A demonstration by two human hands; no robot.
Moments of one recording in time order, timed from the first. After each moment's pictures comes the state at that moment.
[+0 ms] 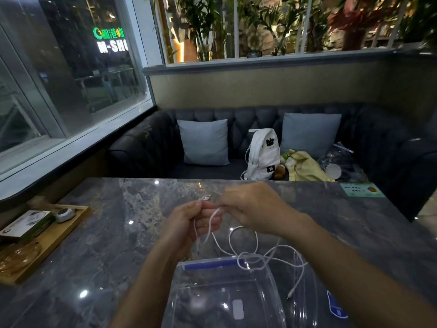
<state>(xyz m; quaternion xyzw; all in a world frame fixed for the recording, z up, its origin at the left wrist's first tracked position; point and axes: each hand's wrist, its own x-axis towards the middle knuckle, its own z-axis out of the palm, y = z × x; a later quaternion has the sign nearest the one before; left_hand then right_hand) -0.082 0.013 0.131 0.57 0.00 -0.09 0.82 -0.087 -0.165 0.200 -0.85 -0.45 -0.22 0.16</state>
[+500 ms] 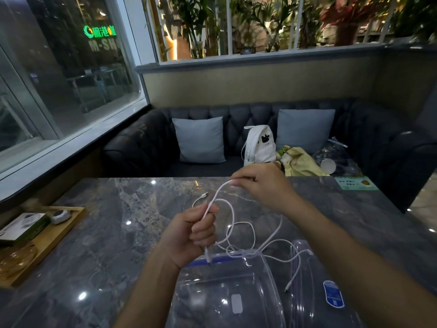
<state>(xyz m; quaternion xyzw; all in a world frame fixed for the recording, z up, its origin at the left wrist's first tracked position) -0.103 0.003 0.143 0.40 -0.09 -0.26 0.87 -0.058 -0.186 0.192 -0.87 -0.26 -0.17 0.38</state>
